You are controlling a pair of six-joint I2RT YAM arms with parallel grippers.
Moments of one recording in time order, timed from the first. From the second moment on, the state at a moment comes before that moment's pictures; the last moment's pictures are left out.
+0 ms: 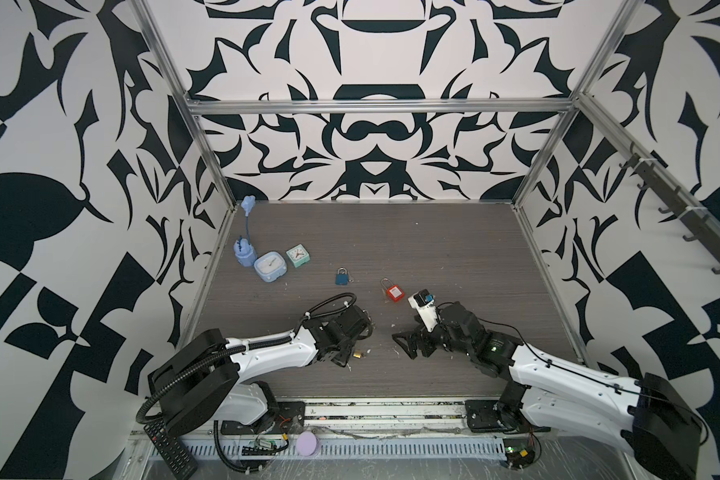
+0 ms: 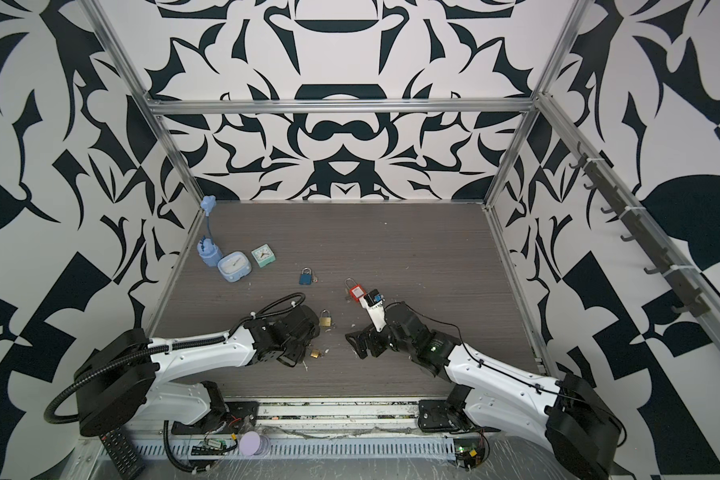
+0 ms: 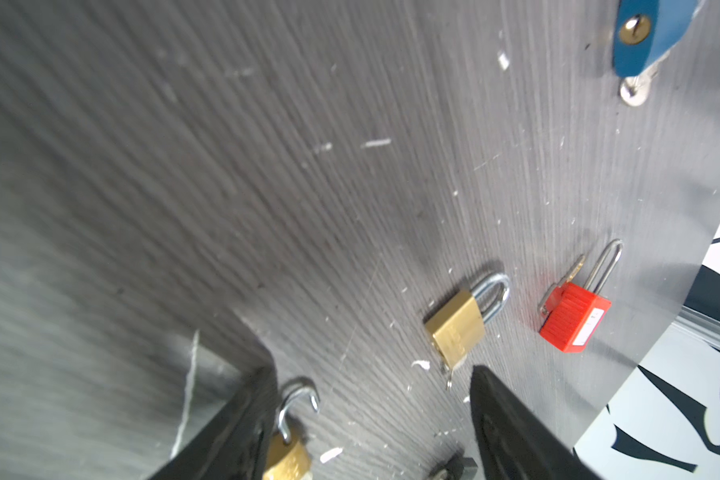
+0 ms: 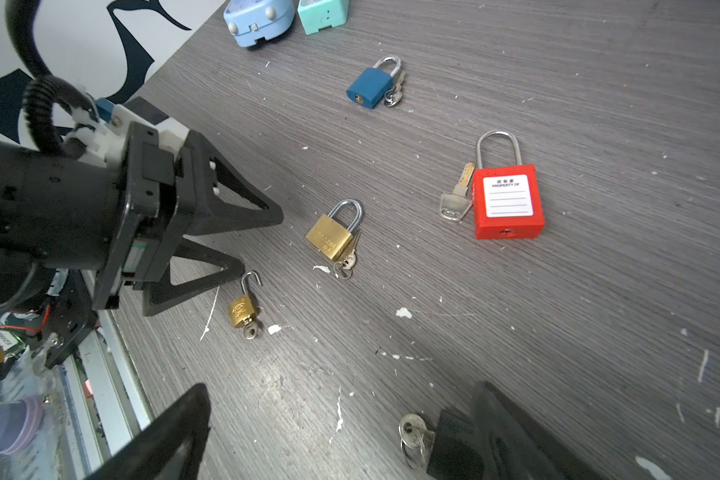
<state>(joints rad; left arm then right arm) -0.99 1.36 0.60 -0.33 -0.24 -1.98 0.85 0.98 0.41 -0.04 -0.12 0.33</state>
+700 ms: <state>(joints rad) -1.05 1.49 0.95 -0.86 -0.04 -1.93 0.86 0.97 0.36 0.02 -0.12 0.36</state>
